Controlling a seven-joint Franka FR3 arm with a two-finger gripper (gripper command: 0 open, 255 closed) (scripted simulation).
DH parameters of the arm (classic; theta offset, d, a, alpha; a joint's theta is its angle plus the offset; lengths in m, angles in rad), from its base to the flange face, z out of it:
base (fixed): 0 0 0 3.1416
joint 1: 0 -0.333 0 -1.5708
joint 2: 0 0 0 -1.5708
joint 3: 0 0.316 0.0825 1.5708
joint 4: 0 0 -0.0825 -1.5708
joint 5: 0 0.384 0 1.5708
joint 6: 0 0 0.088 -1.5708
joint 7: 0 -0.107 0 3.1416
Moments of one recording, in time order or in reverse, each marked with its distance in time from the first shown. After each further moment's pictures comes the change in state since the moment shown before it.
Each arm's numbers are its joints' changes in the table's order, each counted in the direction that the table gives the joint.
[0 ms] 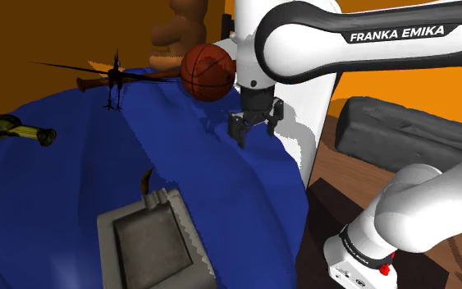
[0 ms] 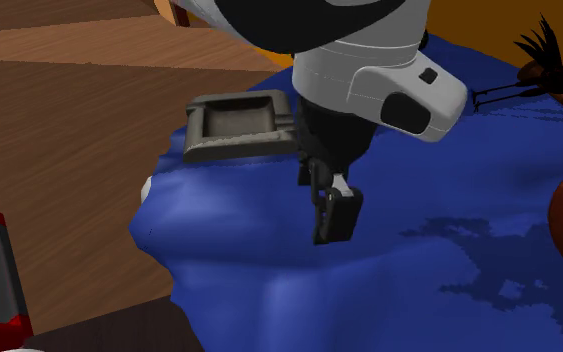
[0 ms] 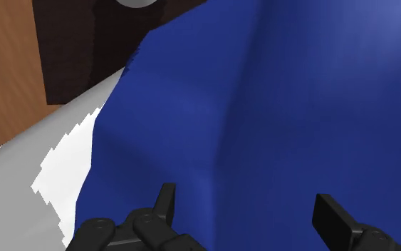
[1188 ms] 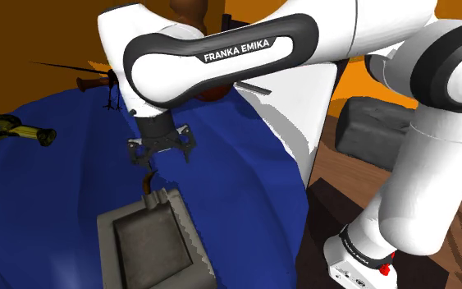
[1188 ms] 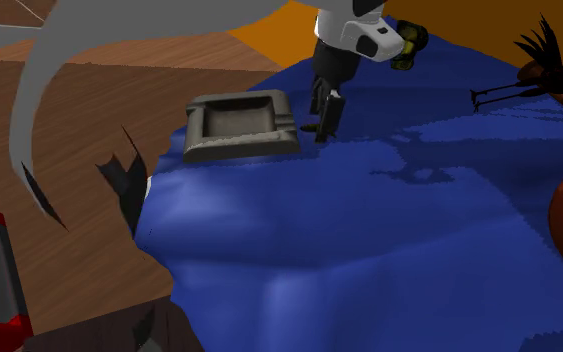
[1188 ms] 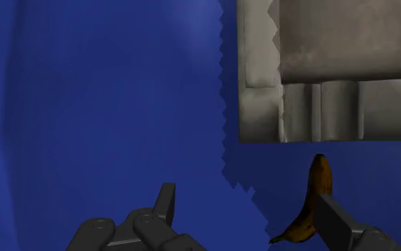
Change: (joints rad) arm -0.115 -0.720 0.211 0.576 -0.183 0.058 -0.515
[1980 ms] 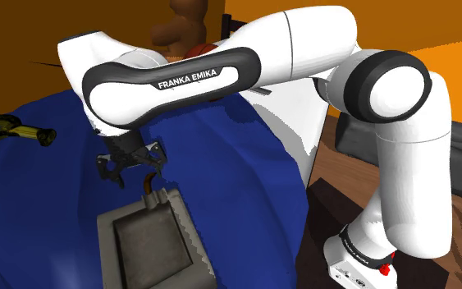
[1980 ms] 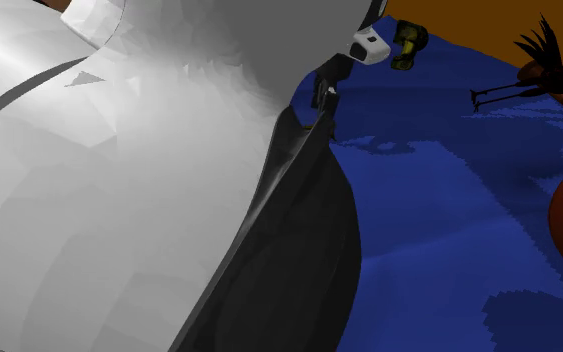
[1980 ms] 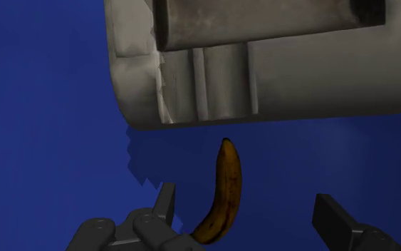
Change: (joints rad) arm -0.133 -0.280 -0.024 0.272 -0.100 -0.018 -0.128
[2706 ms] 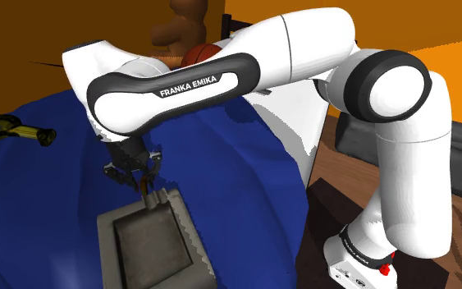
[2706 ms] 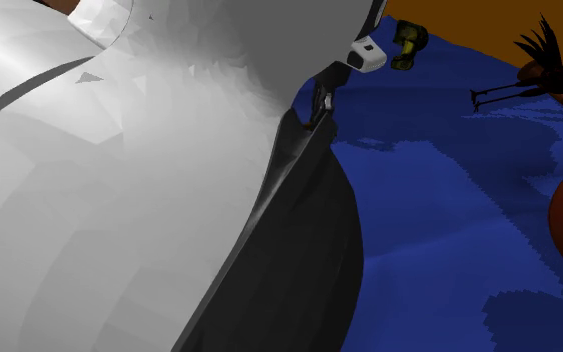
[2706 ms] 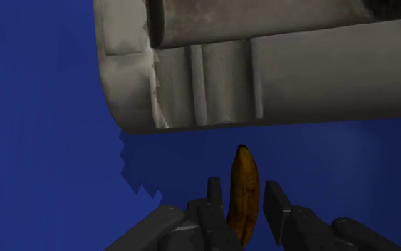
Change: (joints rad) arm 0.004 0.001 -0.001 -0.038 -0.001 0.038 -0.002
